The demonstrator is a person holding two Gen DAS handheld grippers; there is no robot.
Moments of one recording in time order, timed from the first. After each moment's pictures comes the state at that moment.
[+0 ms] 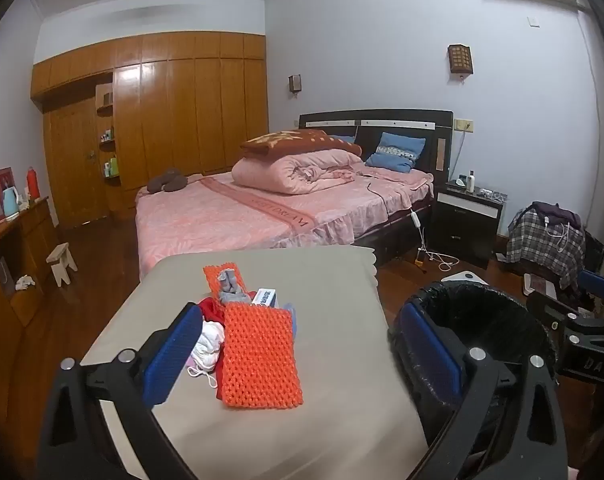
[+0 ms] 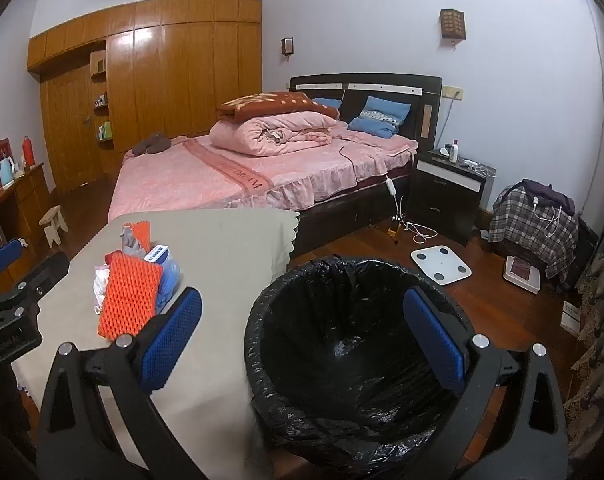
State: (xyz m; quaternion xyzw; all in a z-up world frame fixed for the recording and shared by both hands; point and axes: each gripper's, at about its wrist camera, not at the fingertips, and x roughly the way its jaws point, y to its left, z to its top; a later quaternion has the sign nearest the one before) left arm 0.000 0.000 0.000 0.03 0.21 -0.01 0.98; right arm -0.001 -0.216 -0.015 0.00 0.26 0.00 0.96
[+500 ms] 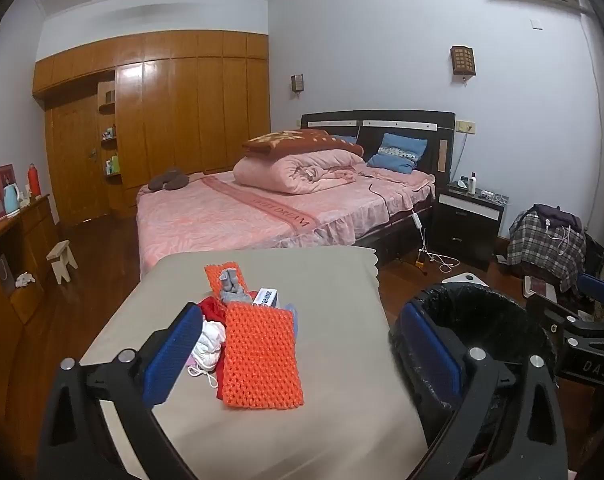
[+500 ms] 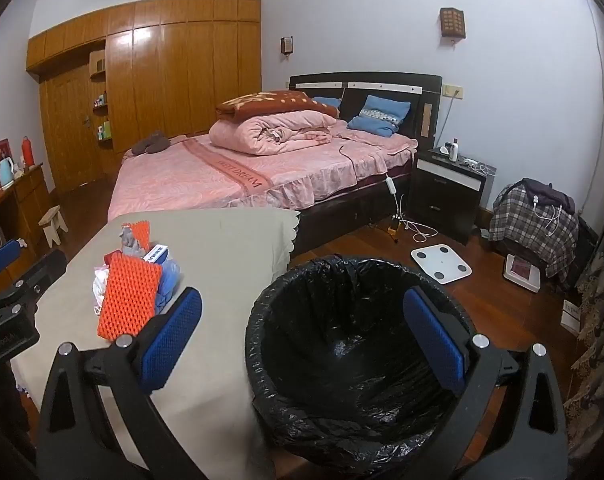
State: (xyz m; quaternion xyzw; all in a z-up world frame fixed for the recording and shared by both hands) left arm 0.001 0.001 0.000 0.02 0.21 -0.01 0.98; right arm 0.001 -0.215 -0.015 0.00 0.26 0.00 0.96
